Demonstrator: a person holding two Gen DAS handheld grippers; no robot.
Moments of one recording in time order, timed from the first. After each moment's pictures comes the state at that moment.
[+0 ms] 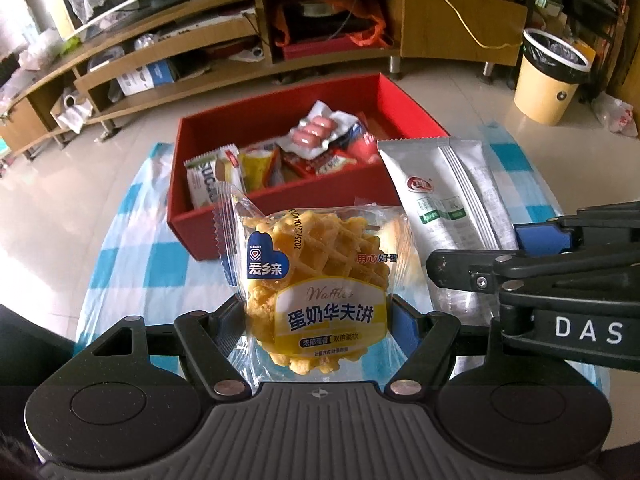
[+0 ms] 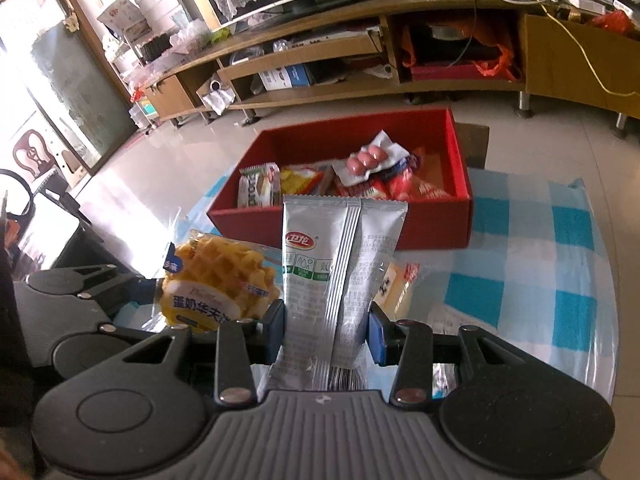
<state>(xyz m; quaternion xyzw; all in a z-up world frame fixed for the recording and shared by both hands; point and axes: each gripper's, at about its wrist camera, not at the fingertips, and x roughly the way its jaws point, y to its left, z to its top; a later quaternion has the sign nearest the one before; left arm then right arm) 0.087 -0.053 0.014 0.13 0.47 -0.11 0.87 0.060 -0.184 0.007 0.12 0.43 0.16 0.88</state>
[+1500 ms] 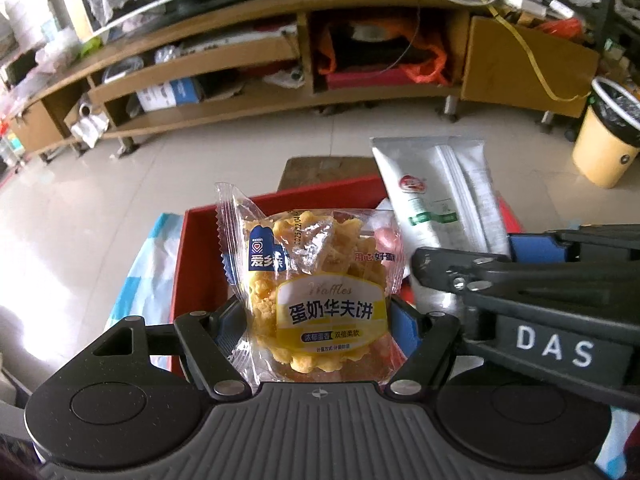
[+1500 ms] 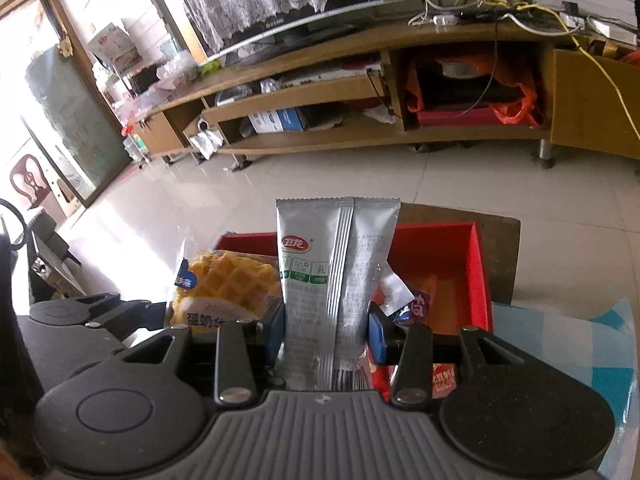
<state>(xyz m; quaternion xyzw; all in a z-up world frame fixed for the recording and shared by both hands) 0.242 -0.056 0.005 0.11 0.46 -0.06 0.88 0.230 -0.185 -0.005 0.12 0.40 0.16 0.89</state>
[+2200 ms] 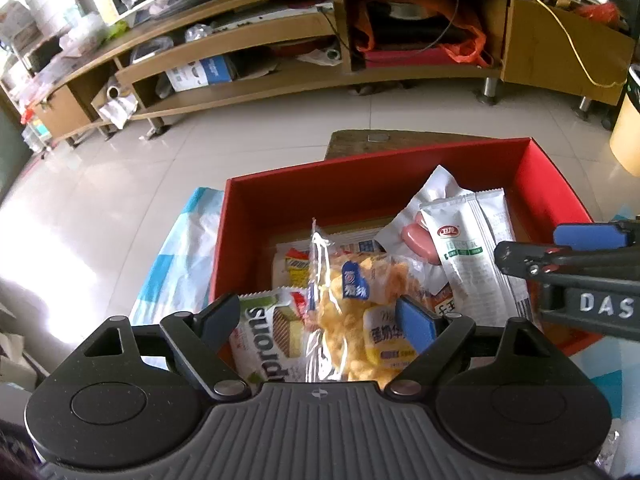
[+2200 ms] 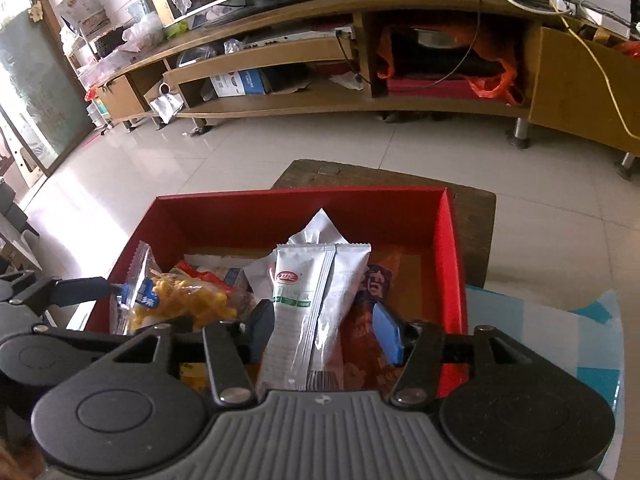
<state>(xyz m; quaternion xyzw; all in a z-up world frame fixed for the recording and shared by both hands) 0.248 -0.033 -0.008 0.12 0.47 -0.01 0.87 0.244 -0.187 -0.031 0.08 0.44 0.11 0.89</state>
